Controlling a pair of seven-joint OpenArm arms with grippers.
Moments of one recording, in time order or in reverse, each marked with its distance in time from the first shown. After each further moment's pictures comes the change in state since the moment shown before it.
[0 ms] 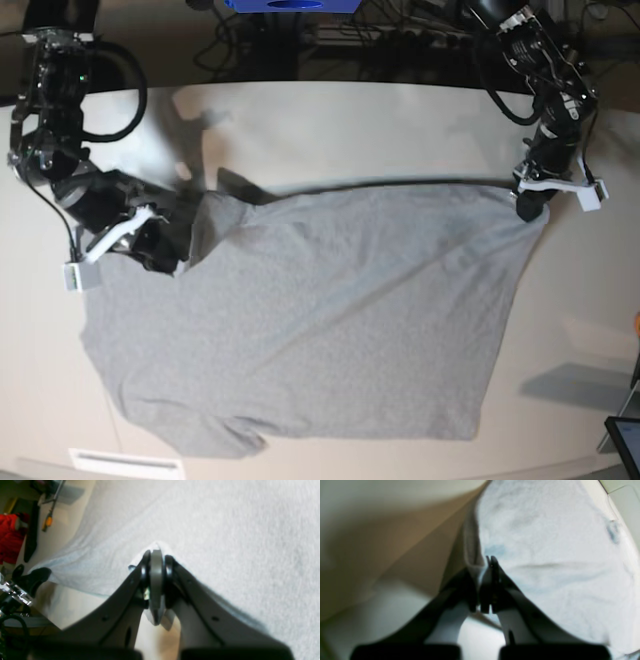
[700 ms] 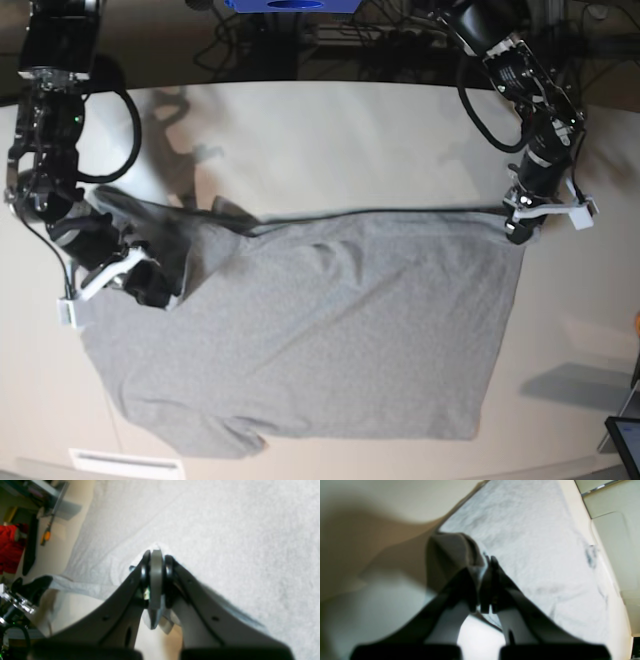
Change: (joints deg) left arm -6.7 2.8 0.0 -4.2 -0.3 5.8 -0.2; right arm 8.9 0.8 -0.4 -8.3 0.1 0.2 -0.2
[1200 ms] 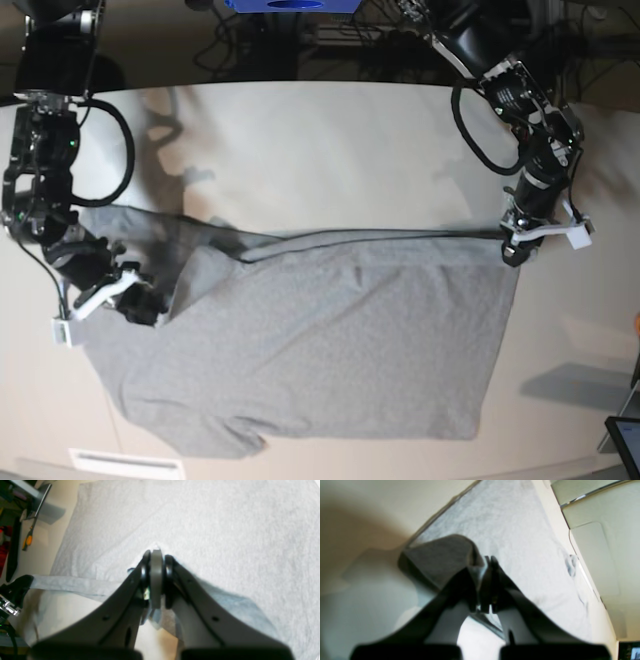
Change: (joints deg) left arm -5.5 0.9 -0.2 -2.9 0.2 0.3 -0.3; right arm 5.1 0.3 -0.1 -5.4 -4.0 0.3 0.0
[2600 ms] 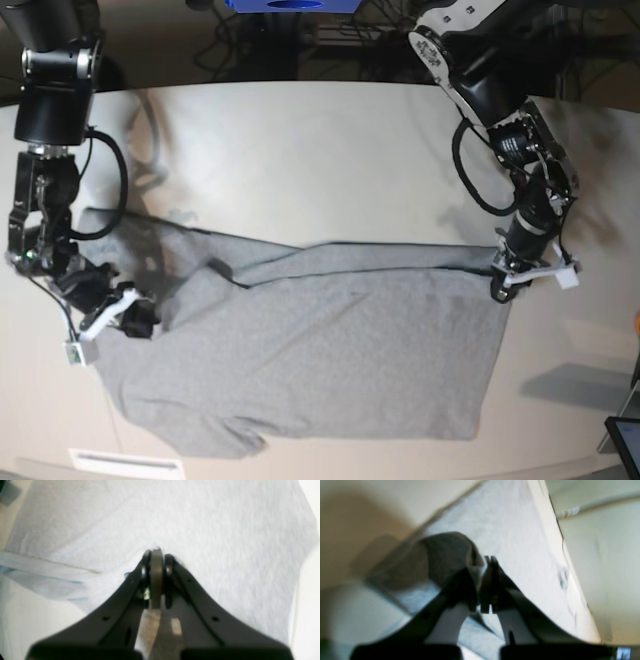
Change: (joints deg) left arm -10.1 -4.2 4.5 -15.2 0.4 0.1 -4.1; right arm 10.0 -0.4 -0.1 -20.0 -11.2 14.8 5.2
